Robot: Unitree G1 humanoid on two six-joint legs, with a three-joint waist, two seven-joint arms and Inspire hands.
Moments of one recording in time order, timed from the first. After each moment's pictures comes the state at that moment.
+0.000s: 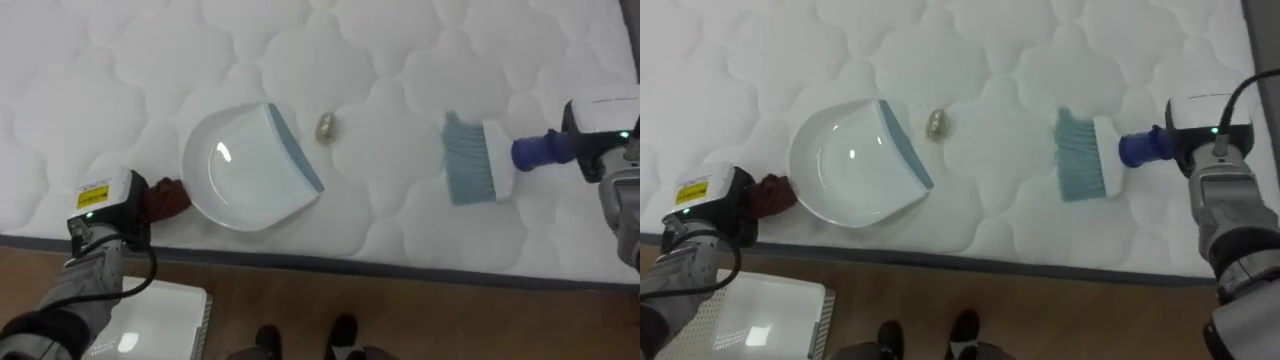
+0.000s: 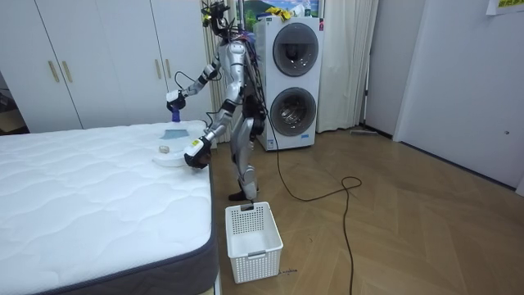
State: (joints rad) left arm -0.43 0.53 -0.44 1.04 0.61 0.02 0.43; right arm -0.71 -0.66 0.59 1.20 -0.98 0.12 -0.41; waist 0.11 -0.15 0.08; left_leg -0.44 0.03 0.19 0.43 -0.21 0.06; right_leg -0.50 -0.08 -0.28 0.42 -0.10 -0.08
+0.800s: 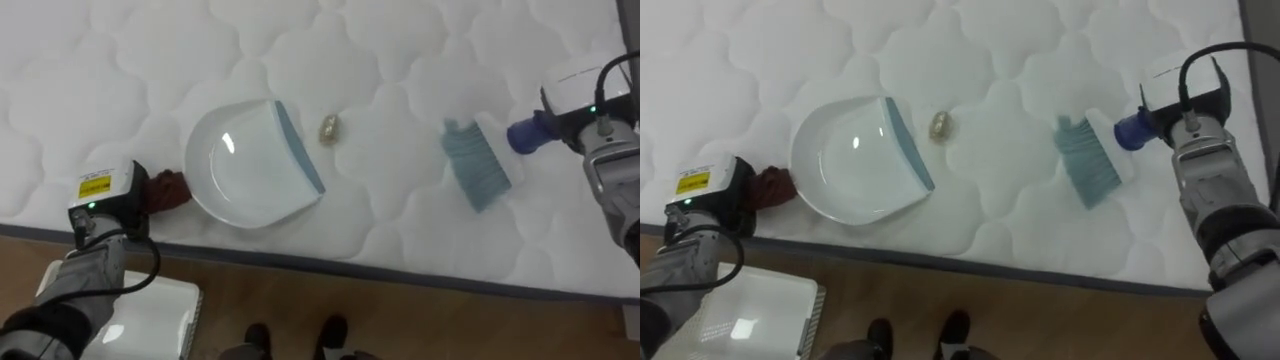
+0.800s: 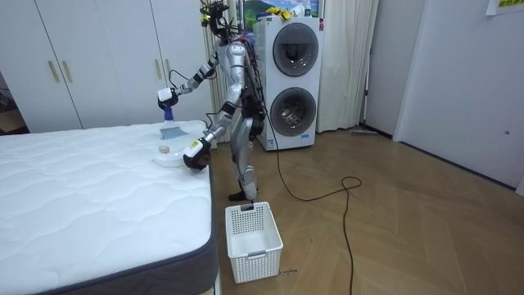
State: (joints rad) left arm -0.43 0.54 -0.44 1.01 0.64 0.06 0.43; right arm -0.77 -0.66 0.65 1.15 -1.09 0.16 -0.43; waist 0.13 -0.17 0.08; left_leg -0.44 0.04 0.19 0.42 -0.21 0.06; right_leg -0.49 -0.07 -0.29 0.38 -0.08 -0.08
